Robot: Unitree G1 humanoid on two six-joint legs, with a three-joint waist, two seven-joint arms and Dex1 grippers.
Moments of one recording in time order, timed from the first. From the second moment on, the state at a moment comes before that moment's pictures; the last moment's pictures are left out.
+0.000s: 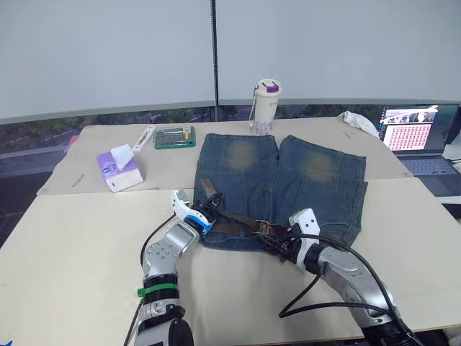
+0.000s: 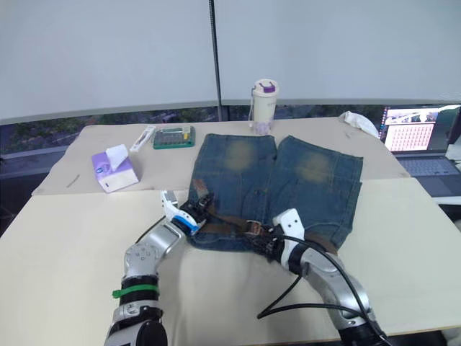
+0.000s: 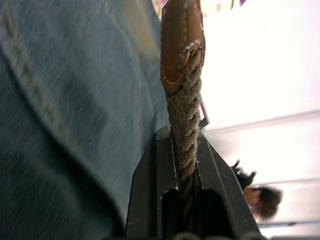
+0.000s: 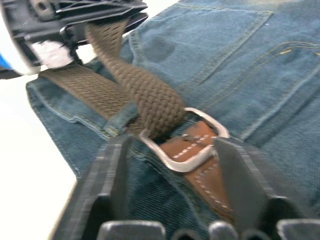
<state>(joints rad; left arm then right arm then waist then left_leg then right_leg) -0.47 -0.13 0.42 0.23 -0.92 0.77 -0.16 -0.12 -0.42 0.13 -0.21 0.41 0.49 0.52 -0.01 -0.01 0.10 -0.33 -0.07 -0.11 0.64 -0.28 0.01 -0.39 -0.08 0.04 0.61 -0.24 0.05</state>
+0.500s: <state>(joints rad) -0.45 -0.10 0.33 0.21 -0.88 0.76 -0.19 -0.16 -0.41 0.16 -0.17 0.29 0.49 0.53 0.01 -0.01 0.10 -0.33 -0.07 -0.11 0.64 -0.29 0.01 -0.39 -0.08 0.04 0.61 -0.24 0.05</state>
